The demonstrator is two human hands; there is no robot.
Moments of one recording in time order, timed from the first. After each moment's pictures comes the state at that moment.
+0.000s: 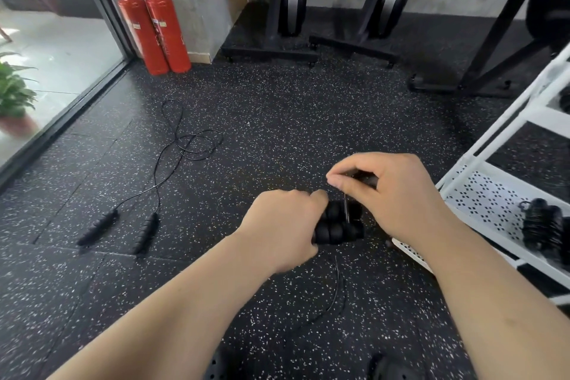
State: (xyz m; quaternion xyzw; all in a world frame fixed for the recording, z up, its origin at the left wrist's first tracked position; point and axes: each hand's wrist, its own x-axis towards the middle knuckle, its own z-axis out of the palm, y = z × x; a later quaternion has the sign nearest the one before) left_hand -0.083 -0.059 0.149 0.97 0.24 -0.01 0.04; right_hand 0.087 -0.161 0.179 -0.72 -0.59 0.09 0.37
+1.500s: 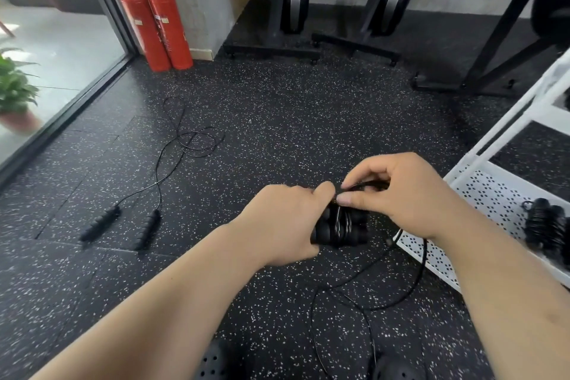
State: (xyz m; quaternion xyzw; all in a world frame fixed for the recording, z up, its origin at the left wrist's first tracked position) left_hand -0.085 -0.051 0.152 0.98 0.18 -0.01 0.03; right_hand 0.098 -0.168 0.189 -0.76 -0.51 0.24 0.32
